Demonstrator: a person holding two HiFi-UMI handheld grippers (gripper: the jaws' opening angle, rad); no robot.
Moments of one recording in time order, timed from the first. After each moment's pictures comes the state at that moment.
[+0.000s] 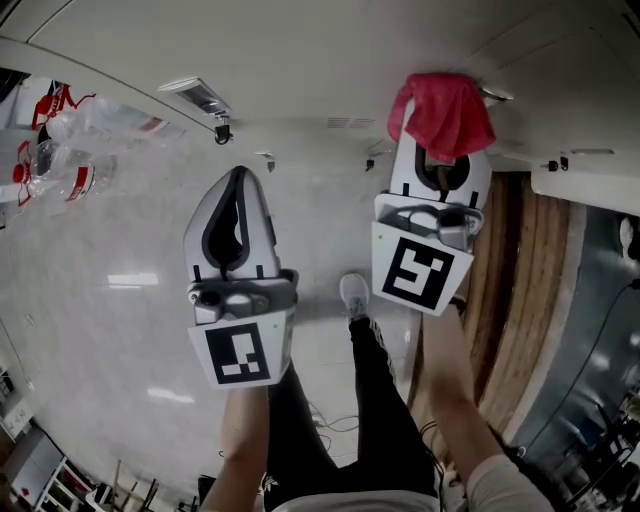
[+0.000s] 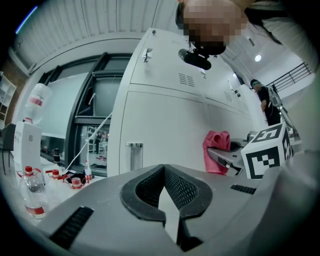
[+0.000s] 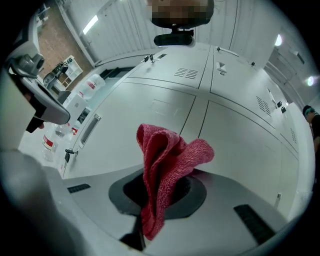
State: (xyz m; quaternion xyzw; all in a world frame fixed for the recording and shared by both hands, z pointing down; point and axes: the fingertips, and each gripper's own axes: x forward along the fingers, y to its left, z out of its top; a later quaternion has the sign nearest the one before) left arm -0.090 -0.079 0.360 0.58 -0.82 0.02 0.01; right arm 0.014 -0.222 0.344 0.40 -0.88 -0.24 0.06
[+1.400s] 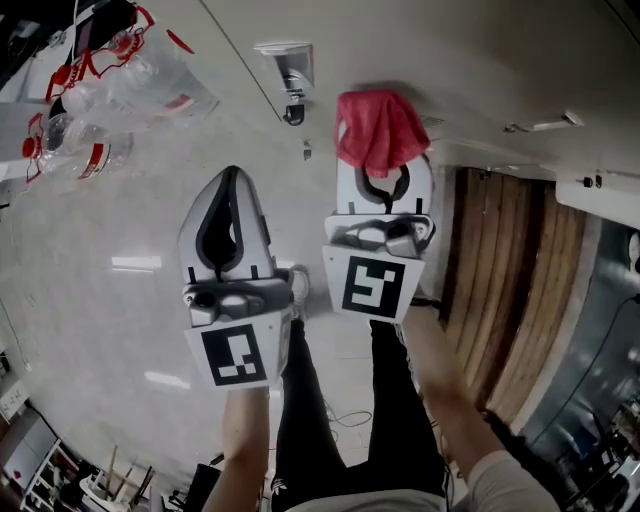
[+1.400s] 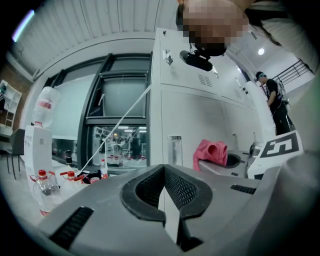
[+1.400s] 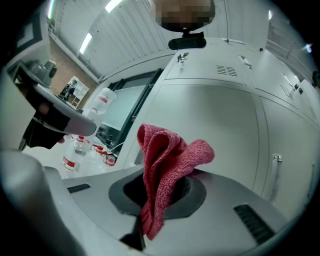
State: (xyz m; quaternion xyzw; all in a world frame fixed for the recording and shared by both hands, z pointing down) left arm -0.165 -0.021 0.378 0.55 -0.84 0.03 0.02; right arm -0.103 -0.123 0.396 0.31 -0.93 -0.18 0.04
